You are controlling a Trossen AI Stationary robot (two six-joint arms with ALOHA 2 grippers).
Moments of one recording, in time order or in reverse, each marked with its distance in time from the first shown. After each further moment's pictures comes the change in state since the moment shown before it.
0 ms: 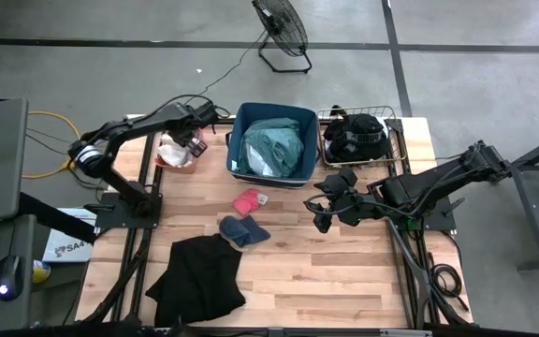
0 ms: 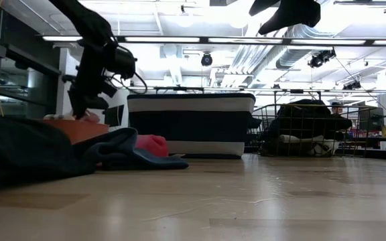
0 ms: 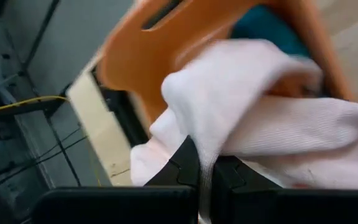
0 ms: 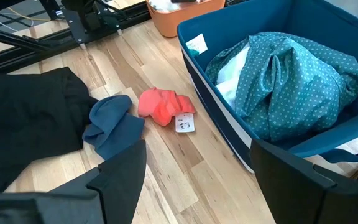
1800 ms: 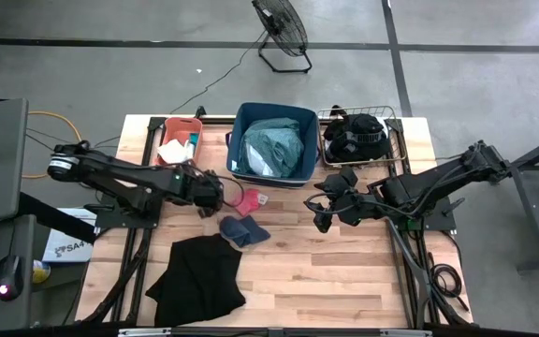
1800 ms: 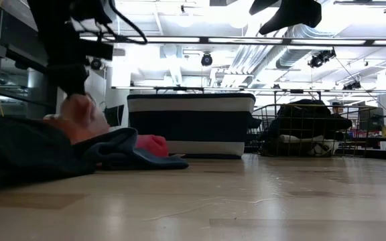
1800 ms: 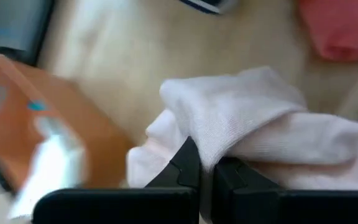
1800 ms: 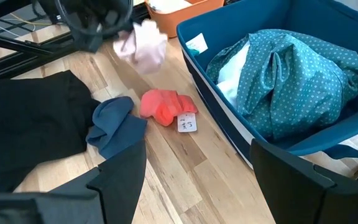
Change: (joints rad) left arm -0.880 -0.228 -0.206 0.080 0.039 -0.328; right arm 0.000 -0.003 0.000 -0.002 -0.004 0.031
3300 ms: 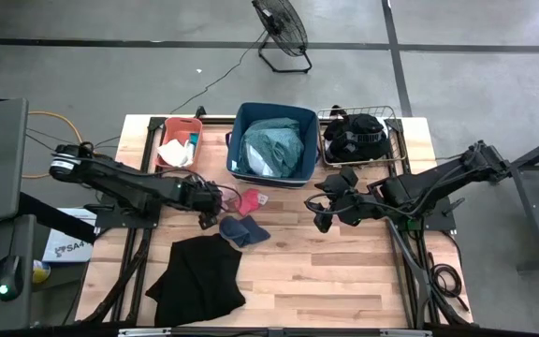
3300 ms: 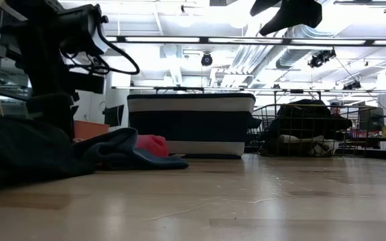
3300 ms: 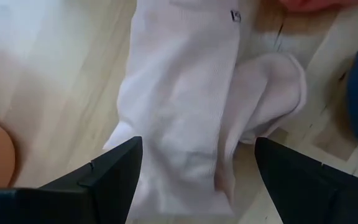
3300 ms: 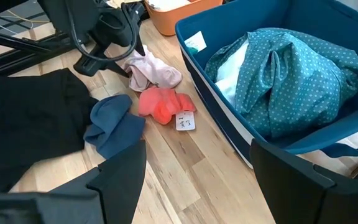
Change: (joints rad) left arm 0.001 0.012 -0.241 0.352 0.202 -0.017; right arm 0.000 -0.001 0.000 -0.009 0.001 0.000
